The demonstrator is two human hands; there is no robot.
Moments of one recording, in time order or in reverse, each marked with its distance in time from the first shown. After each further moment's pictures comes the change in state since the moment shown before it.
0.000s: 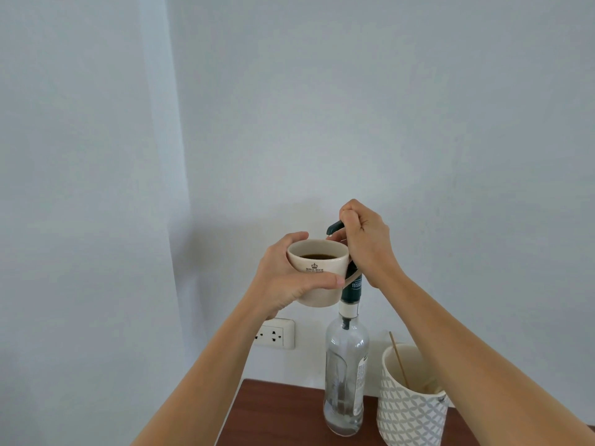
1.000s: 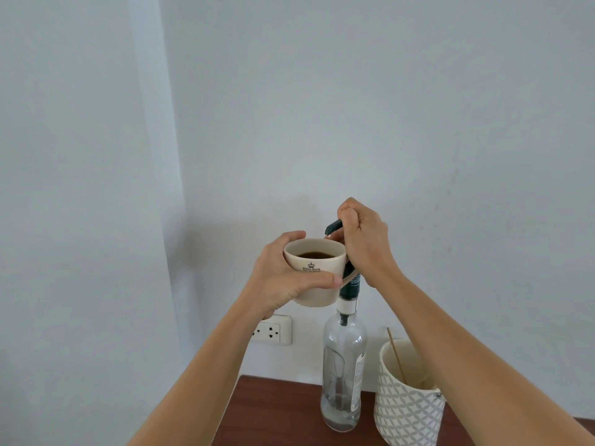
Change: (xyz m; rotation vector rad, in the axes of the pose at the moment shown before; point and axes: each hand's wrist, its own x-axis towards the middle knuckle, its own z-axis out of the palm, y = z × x) left_hand -0.001 -0.005 -0.001 0.015 -0.009 0.000; right_hand -0.002 0.004 0.002 -0.036 0.012 0.004
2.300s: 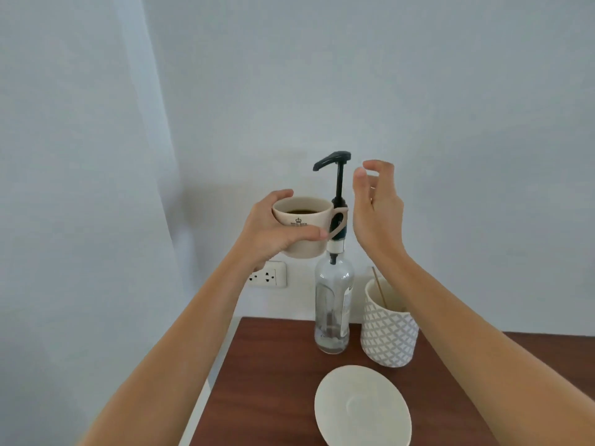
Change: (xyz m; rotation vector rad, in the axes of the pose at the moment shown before) left_hand -0.023 -0.006 -0.002 0.028 0.008 -0.031; right_hand -0.064 0.008 -0.026 -0.018 0.205 -0.066
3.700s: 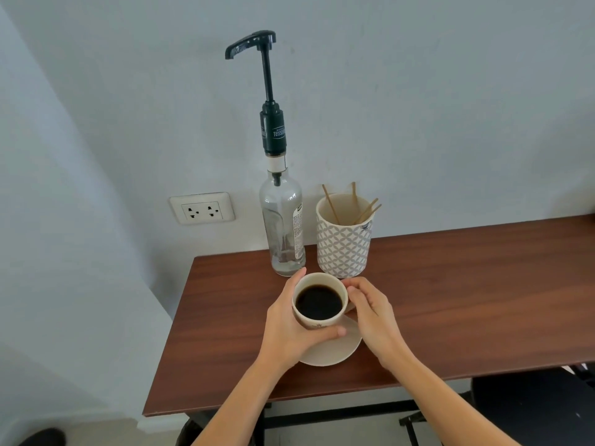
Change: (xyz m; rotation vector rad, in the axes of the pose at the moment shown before) left_hand -0.151 -0.188 0.128 0.071 -0.243 0.009; right_hand -0.222 0.147 -0.086 0.015 -0.243 0.619
